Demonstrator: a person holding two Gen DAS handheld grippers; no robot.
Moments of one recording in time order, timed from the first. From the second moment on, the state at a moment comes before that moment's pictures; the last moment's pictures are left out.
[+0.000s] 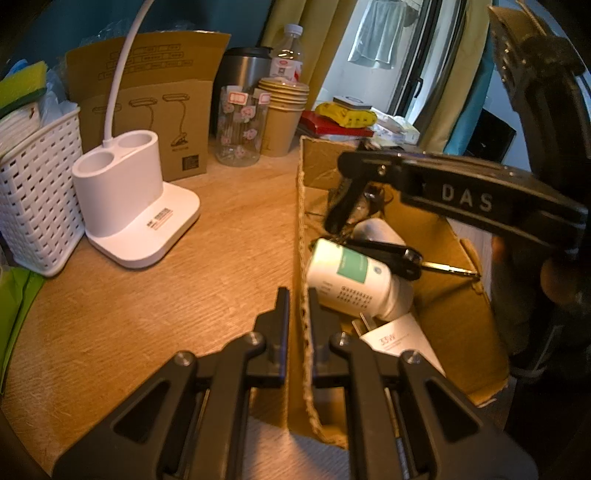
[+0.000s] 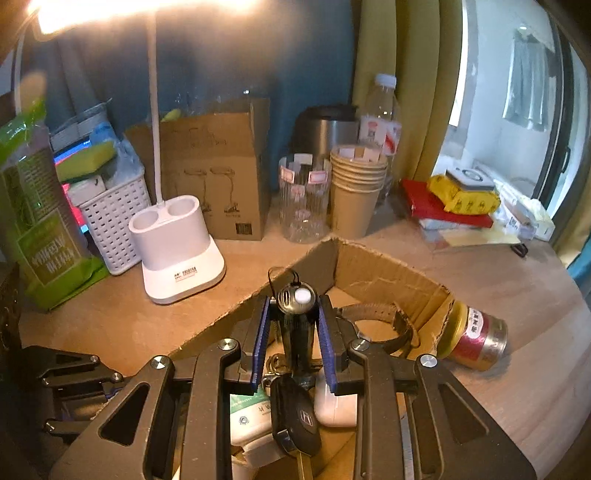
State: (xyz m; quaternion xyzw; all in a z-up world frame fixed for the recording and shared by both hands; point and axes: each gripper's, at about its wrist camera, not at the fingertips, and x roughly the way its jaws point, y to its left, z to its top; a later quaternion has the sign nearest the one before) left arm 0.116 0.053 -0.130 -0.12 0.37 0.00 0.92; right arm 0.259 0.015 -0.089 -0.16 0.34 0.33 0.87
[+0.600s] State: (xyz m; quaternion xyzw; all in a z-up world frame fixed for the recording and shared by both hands) left arm 0.116 0.053 -0.131 -0.12 0.37 0.01 0.92; right arm 0.260 -0.001 -0.089 -0.14 0.34 0.32 0.87
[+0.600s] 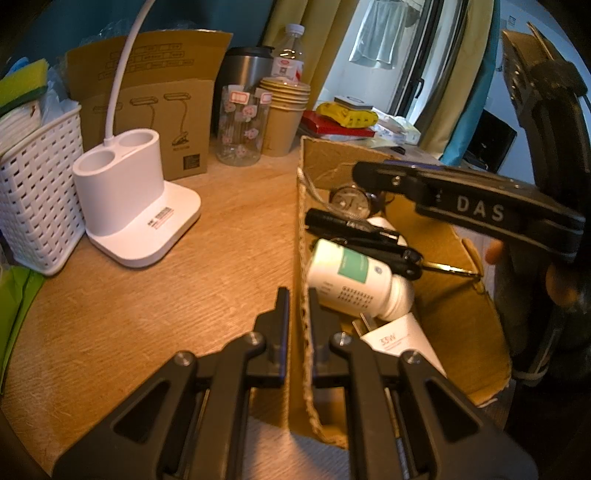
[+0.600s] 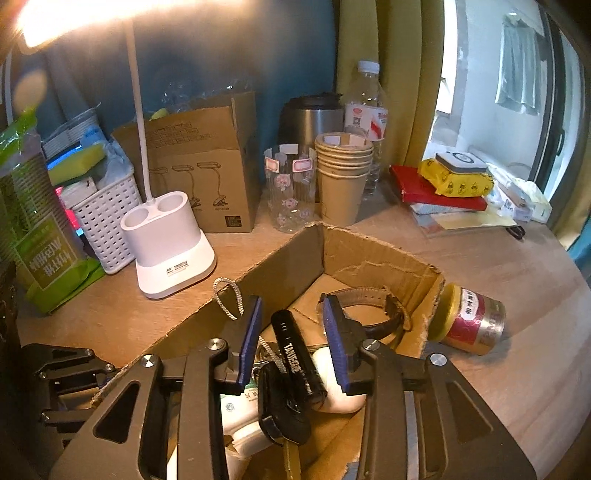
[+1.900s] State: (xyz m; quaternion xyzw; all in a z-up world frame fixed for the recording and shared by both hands) left arm 0.116 0.053 -0.131 -0.12 0.37 0.01 0.92; right arm 0.305 -0.130 -0.071 -0.04 0.30 0.18 0.94
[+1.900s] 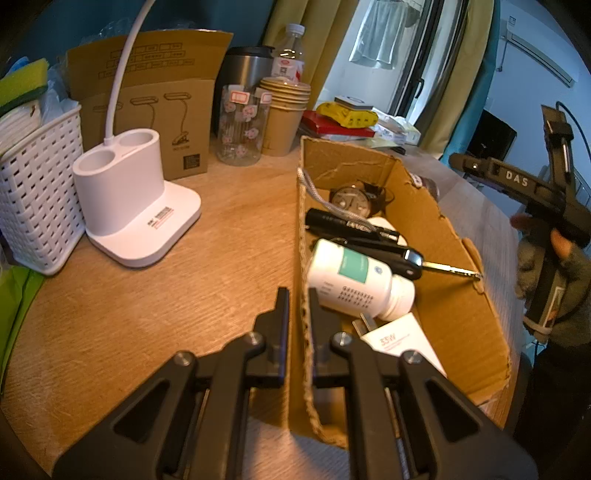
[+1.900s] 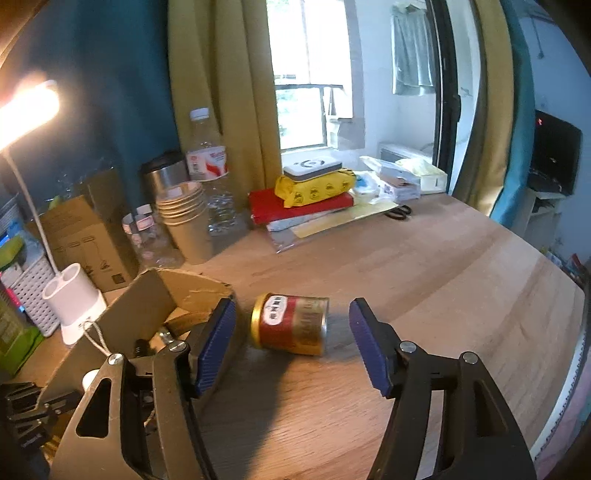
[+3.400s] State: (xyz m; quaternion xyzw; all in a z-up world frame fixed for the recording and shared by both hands) left arm 0.116 0.054 -0.131 -0.12 0.37 0.01 0.92; right arm 0.368 -0.101 -0.122 -0.08 0.37 0.18 0.91
